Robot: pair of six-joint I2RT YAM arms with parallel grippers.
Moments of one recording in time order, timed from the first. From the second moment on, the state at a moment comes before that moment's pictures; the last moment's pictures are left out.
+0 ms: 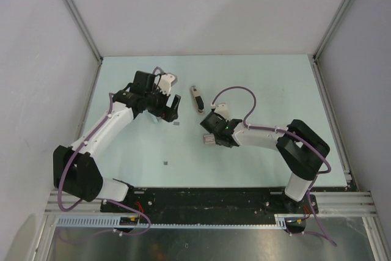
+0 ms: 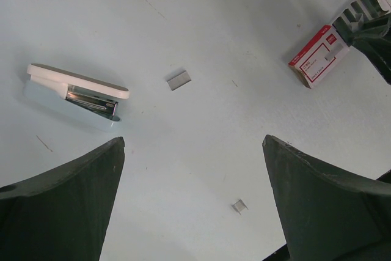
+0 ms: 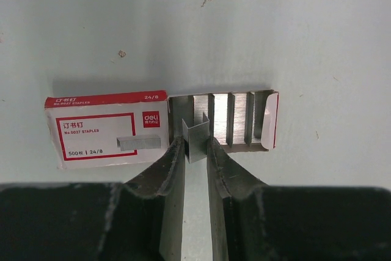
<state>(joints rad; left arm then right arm) -0.35 1.39 1.16 -0.65 0.25 0.14 0.91 1.74 1.02 -0.41 0.50 0.61</state>
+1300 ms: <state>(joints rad) -0.35 1.39 1.16 -0.65 0.24 0.14 0.91 1.76 1.06 -0.41 0.49 0.57</state>
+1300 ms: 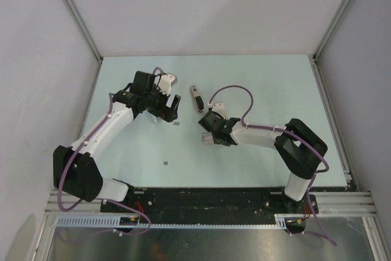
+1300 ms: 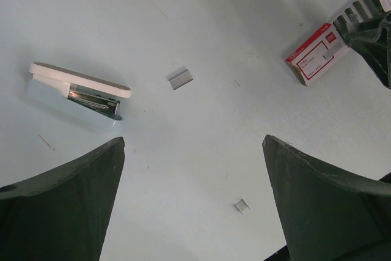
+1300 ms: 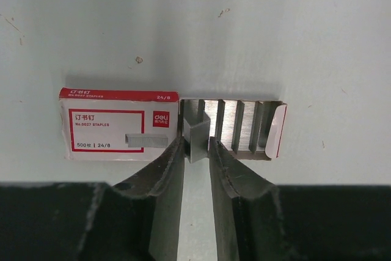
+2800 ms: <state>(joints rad) -0.38 1.38 1.15 -0.64 0.17 0.20 0.85 1.71 1.07 -0.41 0.40 0.57</state>
